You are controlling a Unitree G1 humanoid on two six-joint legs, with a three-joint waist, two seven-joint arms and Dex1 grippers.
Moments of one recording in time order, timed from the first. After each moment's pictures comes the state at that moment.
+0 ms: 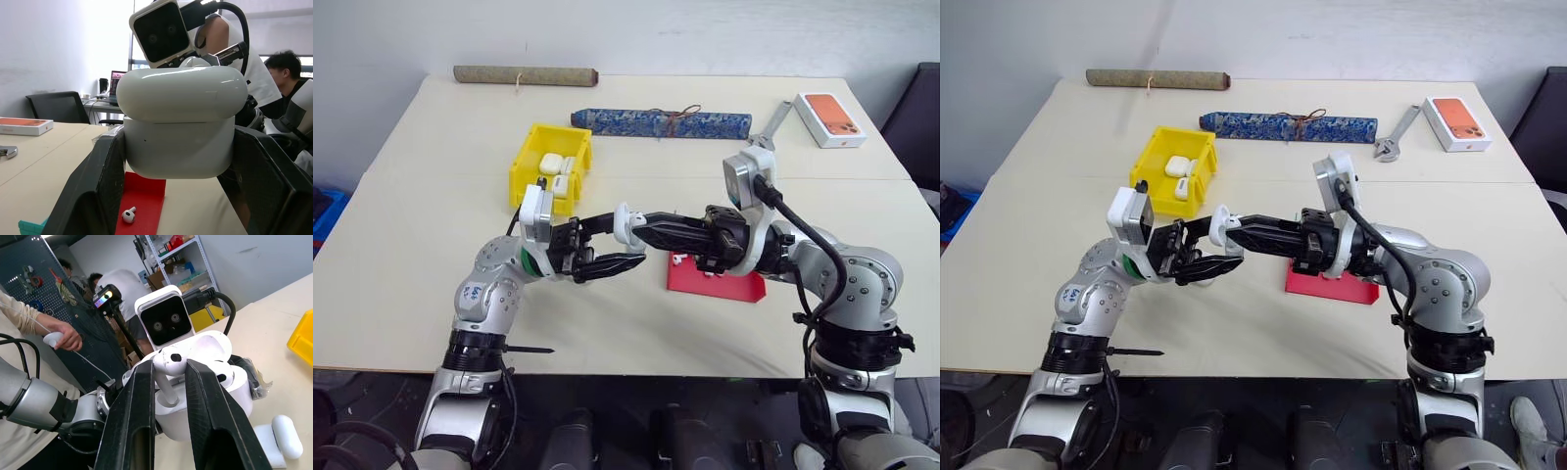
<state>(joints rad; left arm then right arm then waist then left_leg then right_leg) -0.55 0.33 0.02 0.05 -0.66 0.28 -1.22 -0.66 -0.37 -0.16 -0.31 0.99 1.13 0.85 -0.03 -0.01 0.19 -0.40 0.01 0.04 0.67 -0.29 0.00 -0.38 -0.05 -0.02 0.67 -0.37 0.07</state>
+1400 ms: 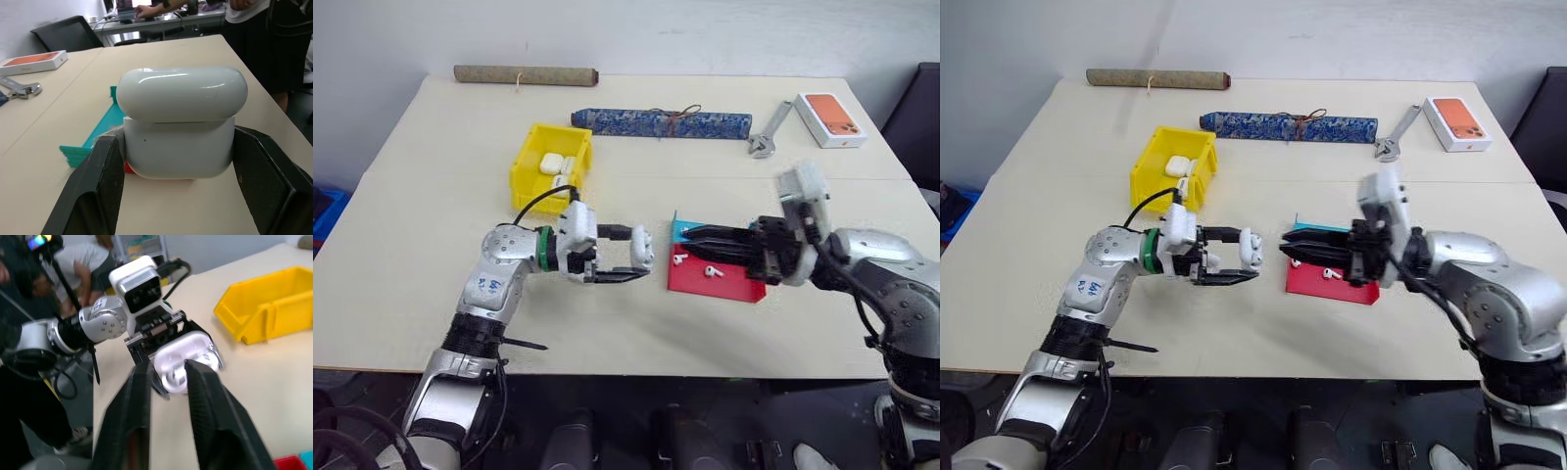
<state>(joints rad) -0.65 0.41 -0.16 0.15 -0.29 0.11 -1.16 -0.55 -0.71 -0.05 -0.44 0.83 0.83 0.91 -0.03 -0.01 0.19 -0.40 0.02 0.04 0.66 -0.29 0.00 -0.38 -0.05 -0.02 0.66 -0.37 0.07</state>
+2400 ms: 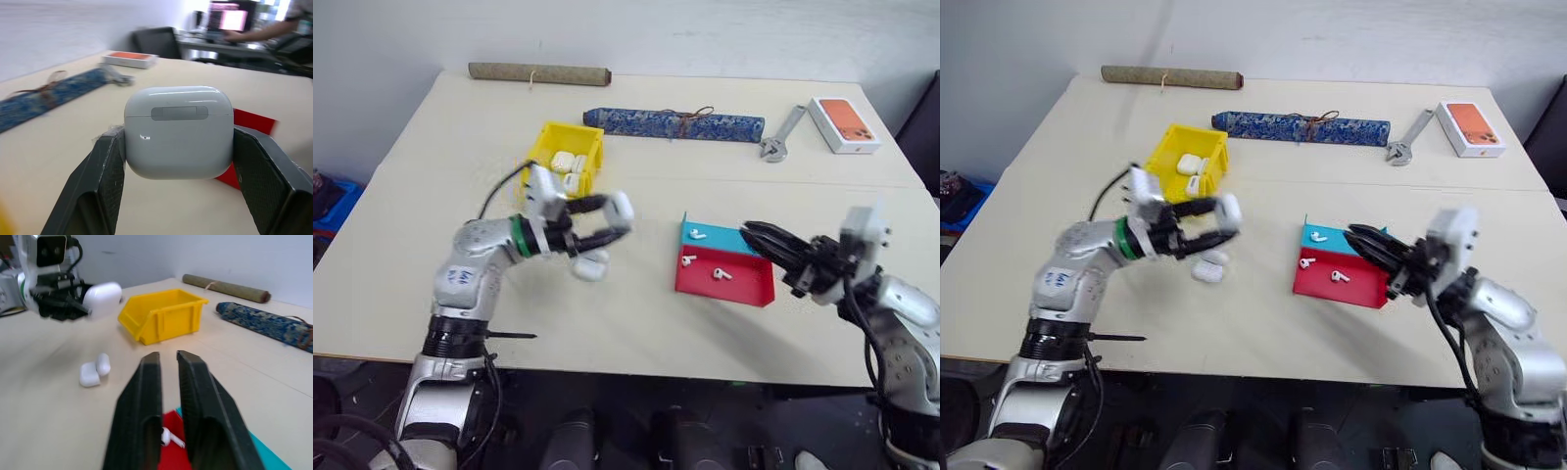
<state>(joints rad) -0.68 0.43 0.11 0.15 -0.42 0.36 -0.84 -0.05 -0.55 -0.36 -0.43 0.65 0.28 0.90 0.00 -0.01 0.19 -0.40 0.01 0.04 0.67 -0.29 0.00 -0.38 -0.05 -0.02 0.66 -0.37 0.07</state>
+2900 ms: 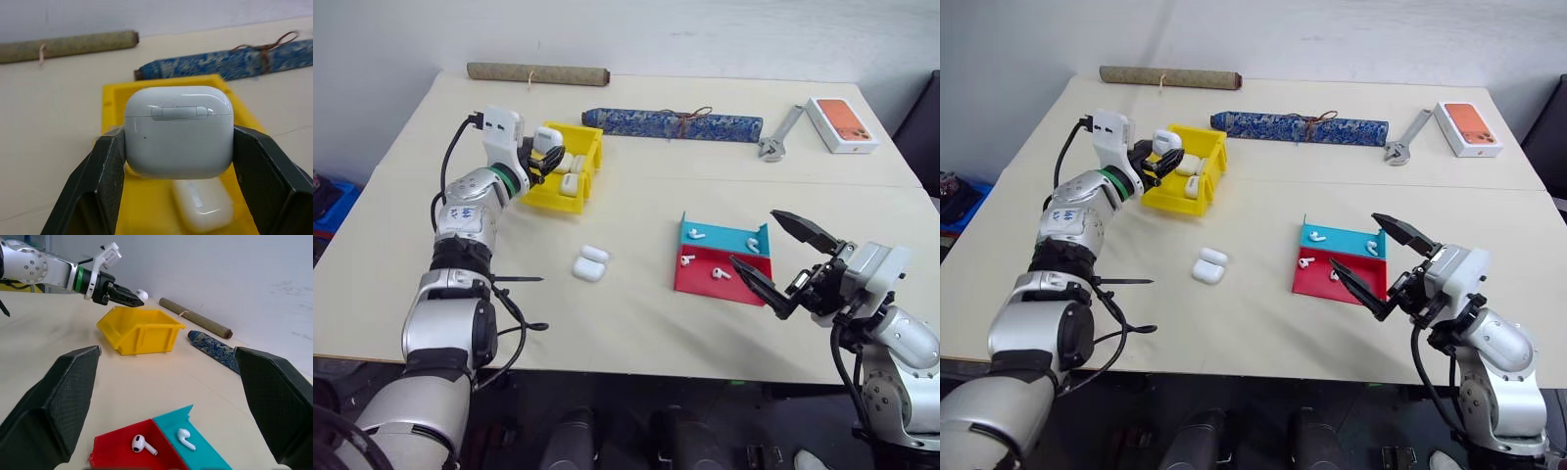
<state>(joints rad) -1.14 0.43 0.14 1.05 -0.14 0.09 -0.40 -0.01 -0.48 -0.30 -0.43 0.51 0.01 0.85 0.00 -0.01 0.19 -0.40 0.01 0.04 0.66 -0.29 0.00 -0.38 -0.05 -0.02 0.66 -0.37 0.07</state>
